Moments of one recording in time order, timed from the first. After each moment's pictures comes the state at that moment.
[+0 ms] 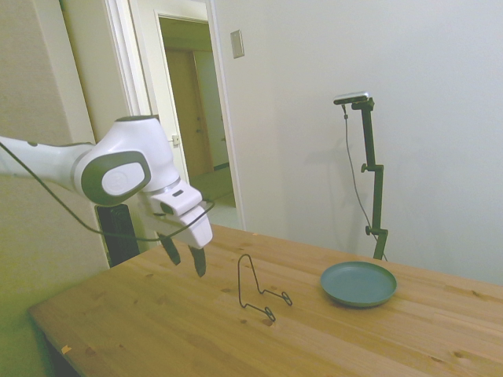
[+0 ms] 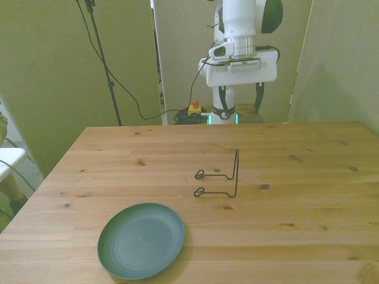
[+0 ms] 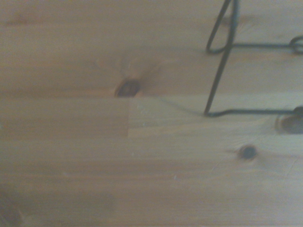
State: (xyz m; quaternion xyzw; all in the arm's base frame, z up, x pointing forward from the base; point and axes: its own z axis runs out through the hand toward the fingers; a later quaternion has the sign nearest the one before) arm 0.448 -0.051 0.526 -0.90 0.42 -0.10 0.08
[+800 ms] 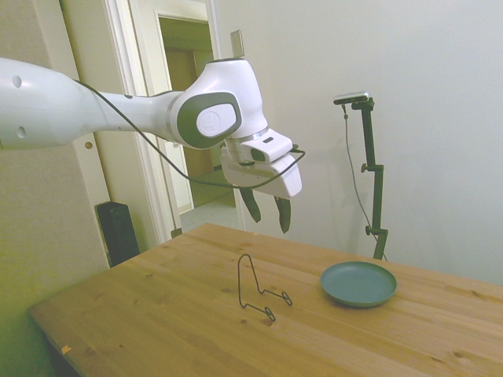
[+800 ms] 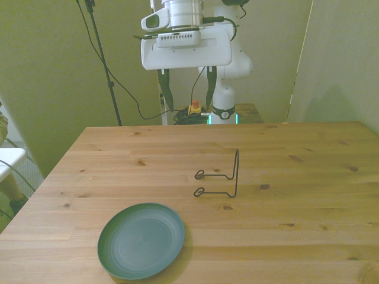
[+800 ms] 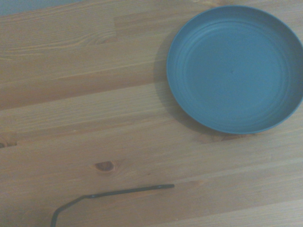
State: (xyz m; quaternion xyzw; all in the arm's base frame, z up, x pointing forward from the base) arm 0.554 -0.176 0.585 -0.87 0.48 -0.12 0.07
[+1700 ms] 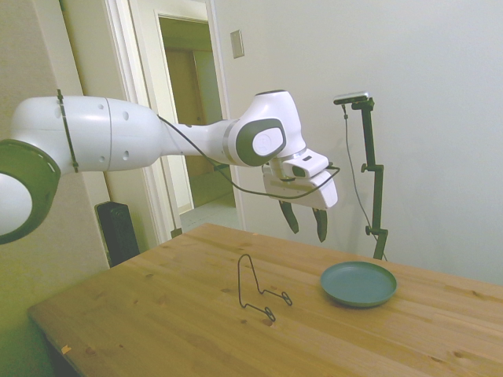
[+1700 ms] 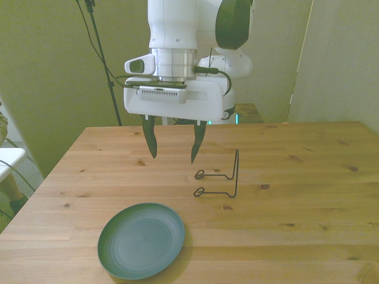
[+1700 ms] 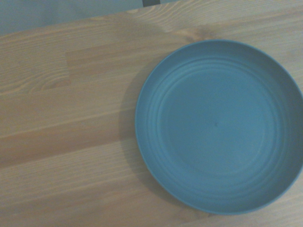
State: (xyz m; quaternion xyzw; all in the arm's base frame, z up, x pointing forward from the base) arm 0.669 -0.201 0.521 -0.85 0.51 -0.12 0.02
